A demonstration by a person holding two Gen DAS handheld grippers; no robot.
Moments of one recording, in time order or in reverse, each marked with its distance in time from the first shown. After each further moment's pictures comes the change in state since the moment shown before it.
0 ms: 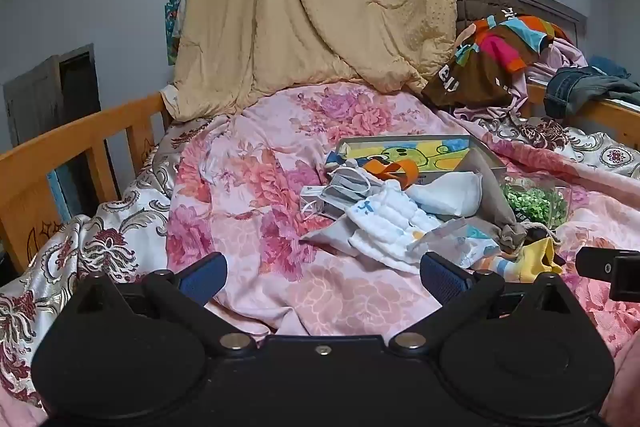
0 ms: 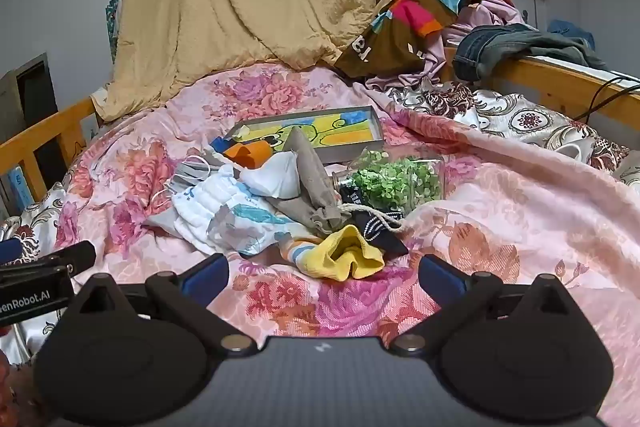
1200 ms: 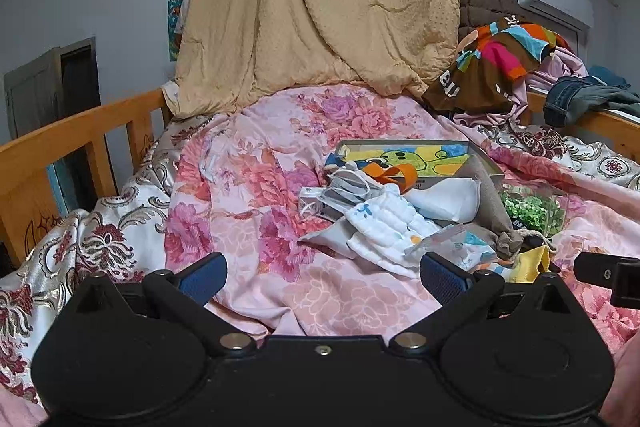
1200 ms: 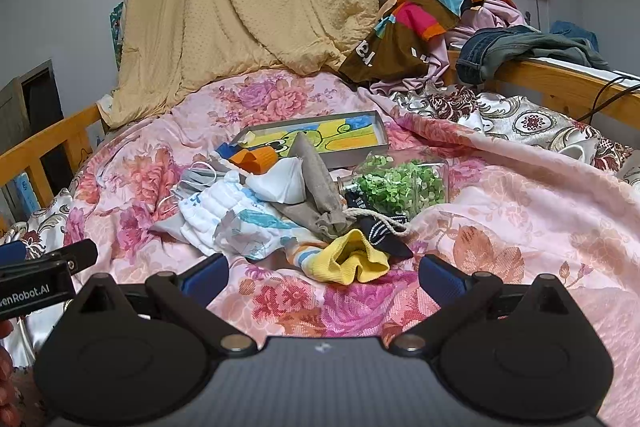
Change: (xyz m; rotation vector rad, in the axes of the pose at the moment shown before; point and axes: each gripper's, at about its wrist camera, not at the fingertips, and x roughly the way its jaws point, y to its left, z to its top) left arm -0.002 0.004 0.002 -0.037 0.009 -0.010; right arm -0.003 -0.002 -0.001 0.014 -0.011 0.016
